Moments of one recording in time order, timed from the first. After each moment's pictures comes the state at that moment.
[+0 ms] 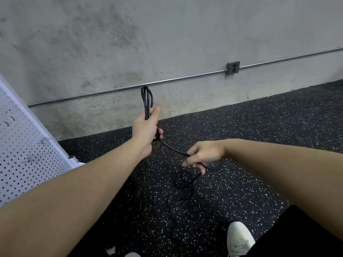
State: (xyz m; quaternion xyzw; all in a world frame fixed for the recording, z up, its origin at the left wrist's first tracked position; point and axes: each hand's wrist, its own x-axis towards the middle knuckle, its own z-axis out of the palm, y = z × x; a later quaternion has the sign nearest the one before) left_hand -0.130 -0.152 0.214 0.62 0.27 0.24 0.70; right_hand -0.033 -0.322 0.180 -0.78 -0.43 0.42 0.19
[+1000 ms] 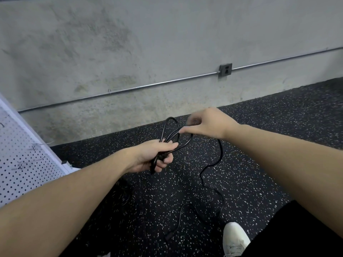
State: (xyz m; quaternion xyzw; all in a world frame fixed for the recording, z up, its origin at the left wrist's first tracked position) left_hand -0.152 -0.162 0.207 0.74 0.13 -0.20 0.63; right_hand -0.008 -0.343 0.227 -0.87 -0.42 0.03 0.25
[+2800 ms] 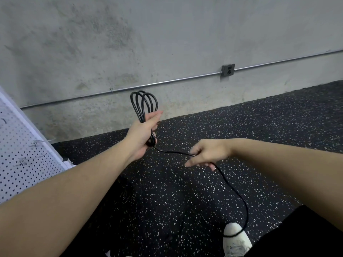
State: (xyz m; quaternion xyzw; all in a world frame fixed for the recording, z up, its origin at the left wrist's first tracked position) left_hand -0.135 -0.145 0.215 0.64 0.24 0.15 0.71; right_hand -0.033 -0.346 0.198 -0.79 -0.45 0.38 0.19
